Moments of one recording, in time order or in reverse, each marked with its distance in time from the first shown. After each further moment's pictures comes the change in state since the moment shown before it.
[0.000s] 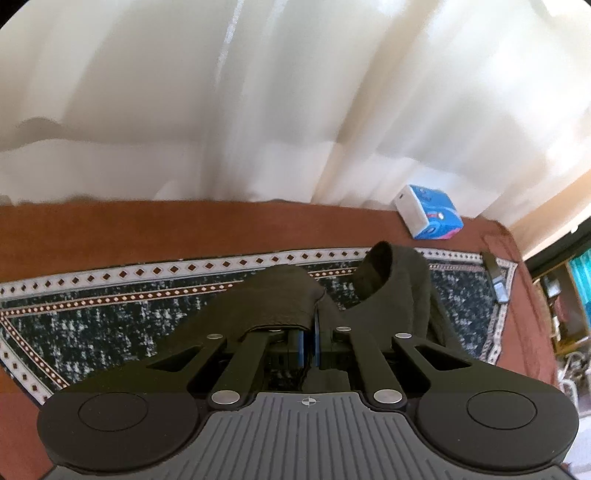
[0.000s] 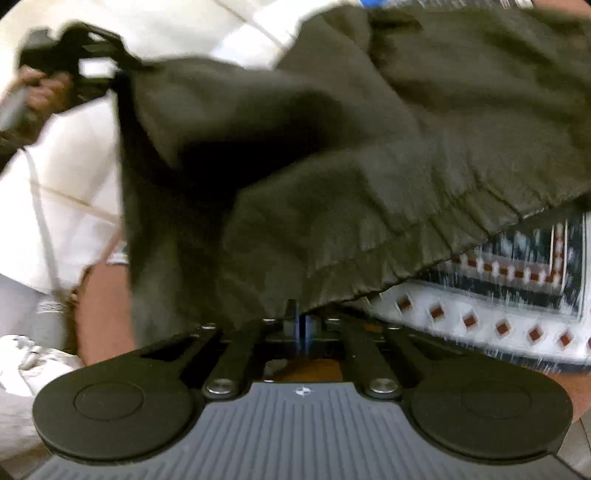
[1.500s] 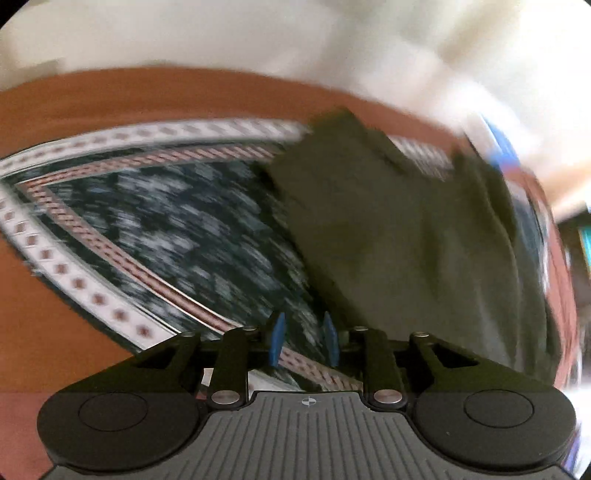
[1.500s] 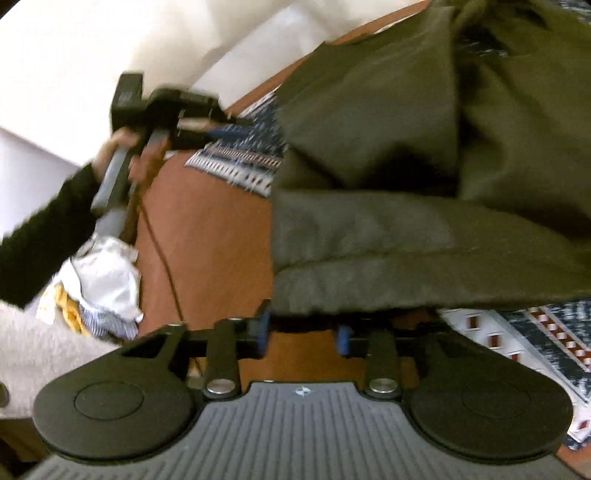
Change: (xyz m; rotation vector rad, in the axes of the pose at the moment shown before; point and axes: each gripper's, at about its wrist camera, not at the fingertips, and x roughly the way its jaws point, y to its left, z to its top) left arm 0.035 0.137 -0.105 0.034 0.193 -0.009; right arm -0.011 0.031 -0.013 -0.239 0.322 0.180
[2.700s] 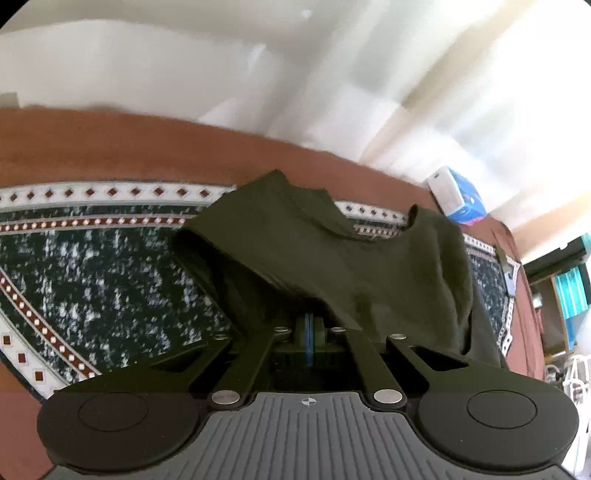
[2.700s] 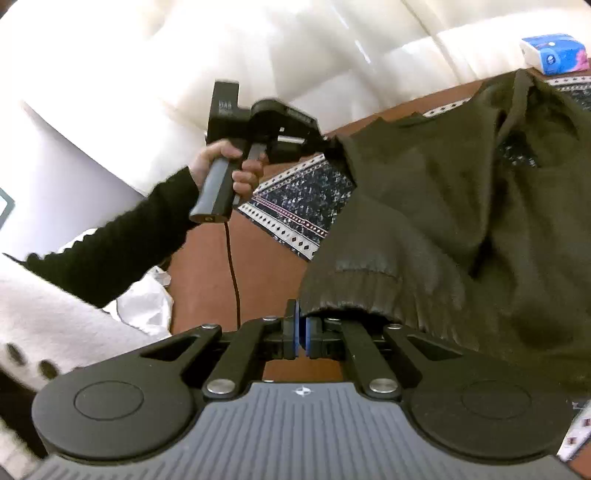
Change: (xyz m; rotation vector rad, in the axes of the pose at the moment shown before) left arm 0.002 -0.026 0.047 -0.110 -0.140 -0.082; right arm -0.050 0.042 0.039 -0.154 -0.096 0.062
